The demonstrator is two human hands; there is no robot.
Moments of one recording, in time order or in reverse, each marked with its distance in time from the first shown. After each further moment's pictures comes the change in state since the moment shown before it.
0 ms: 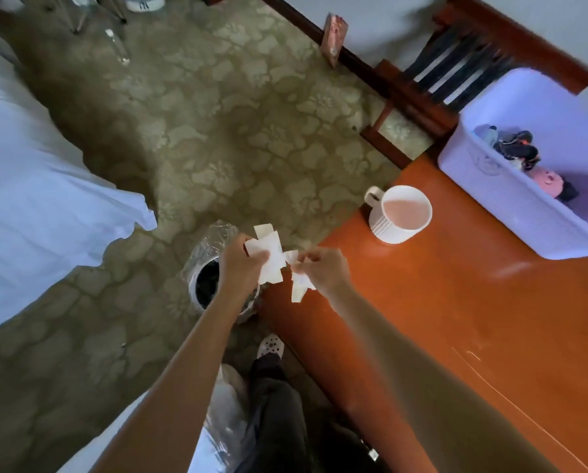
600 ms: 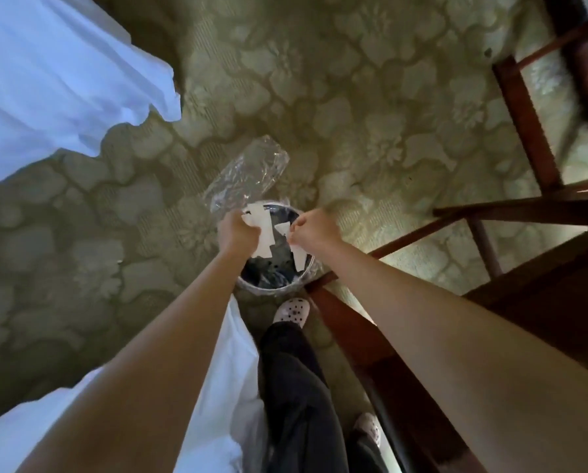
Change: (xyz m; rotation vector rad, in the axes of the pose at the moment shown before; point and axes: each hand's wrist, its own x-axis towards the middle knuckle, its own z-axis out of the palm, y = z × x) left_hand 0.268 -0.233 -0.014 -0.041 -0.020 -0.530; right_hand 0.252 0.012 0.280 -0.557 -0.326 0.103
